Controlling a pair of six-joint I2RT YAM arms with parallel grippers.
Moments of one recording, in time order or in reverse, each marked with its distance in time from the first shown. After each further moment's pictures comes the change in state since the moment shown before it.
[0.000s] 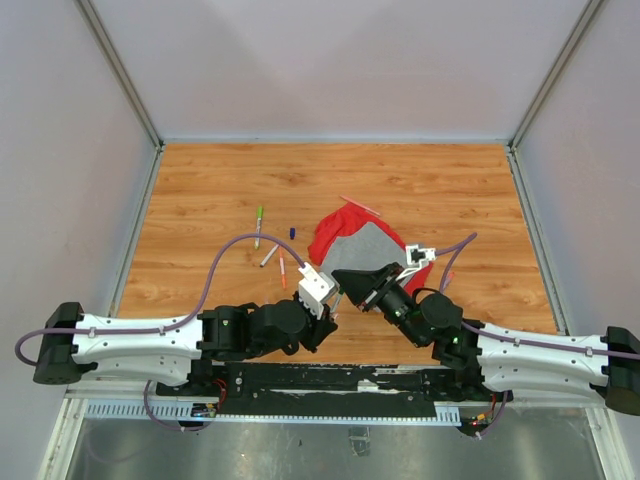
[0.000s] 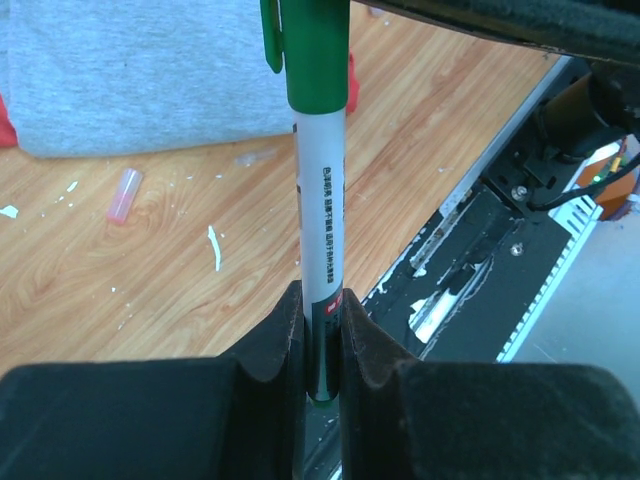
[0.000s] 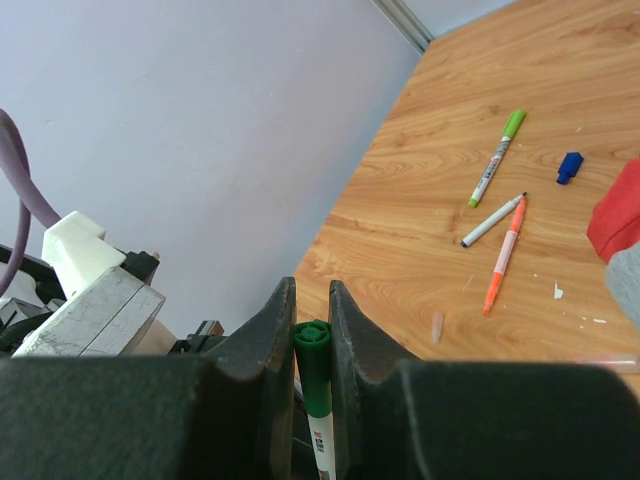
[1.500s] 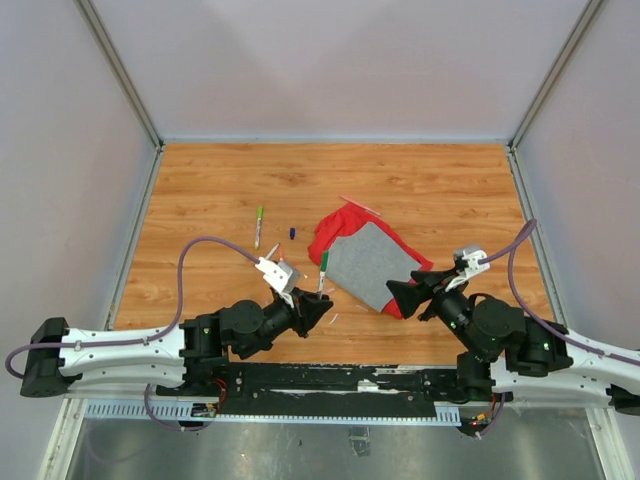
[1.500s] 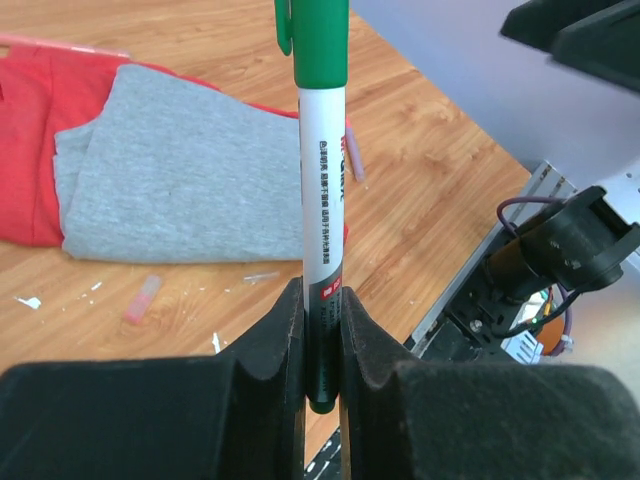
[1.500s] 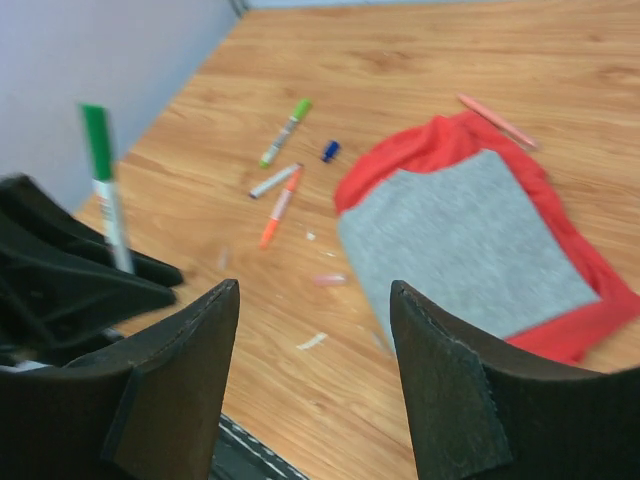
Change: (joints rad) left arm 0.041 -0.195 -0.234 0.399 -0.082 0.010; right arm 0.137 -0.447 0.274 -0.915 0.293 -0.320
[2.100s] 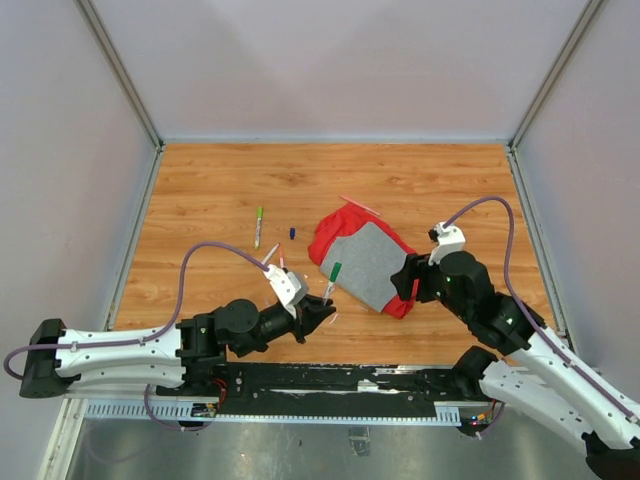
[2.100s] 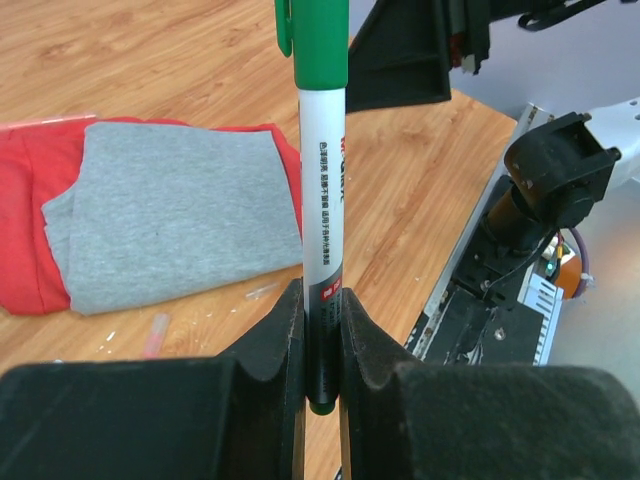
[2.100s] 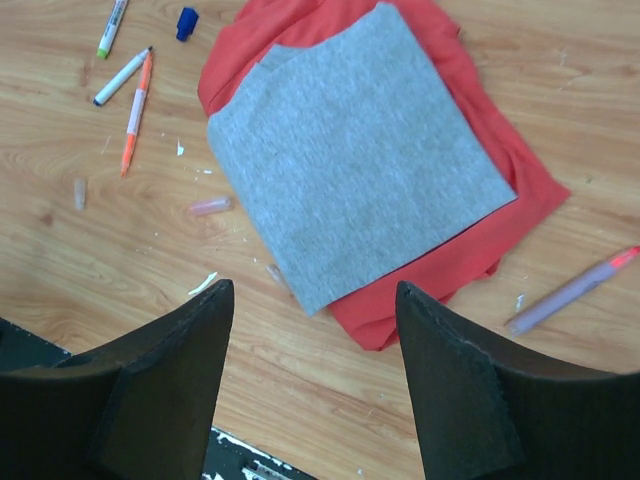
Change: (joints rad) left arm 0.000 -0.042 0.002 0.006 0.149 0.236; right arm -0.615 0.225 0.035 -0.218 -0.491 -0.031
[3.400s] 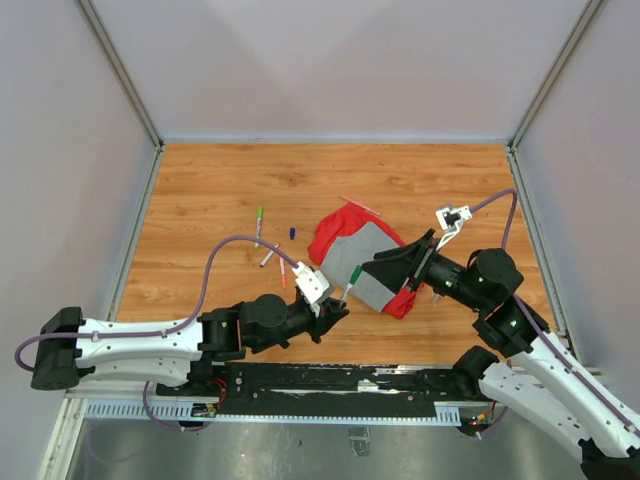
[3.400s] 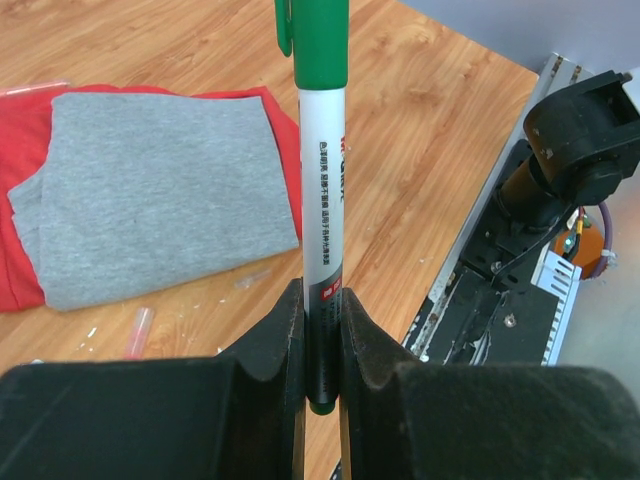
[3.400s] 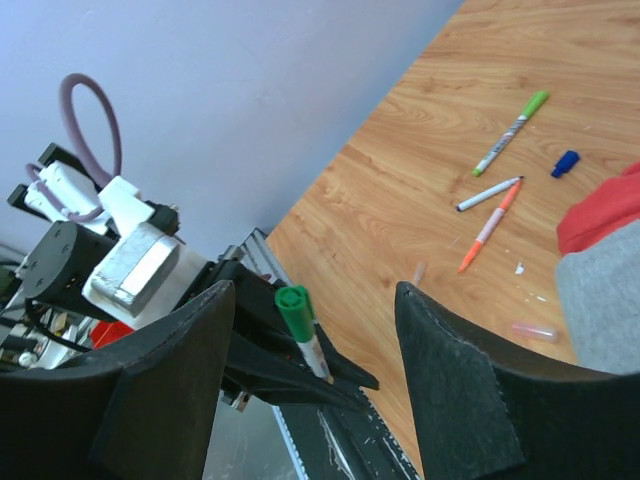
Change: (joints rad) left arm 0.000 0.197 0.108 -0.030 0.019 -0.005; right arm -0.134 -0.036 -0.040 0.537 -0.640 0.273
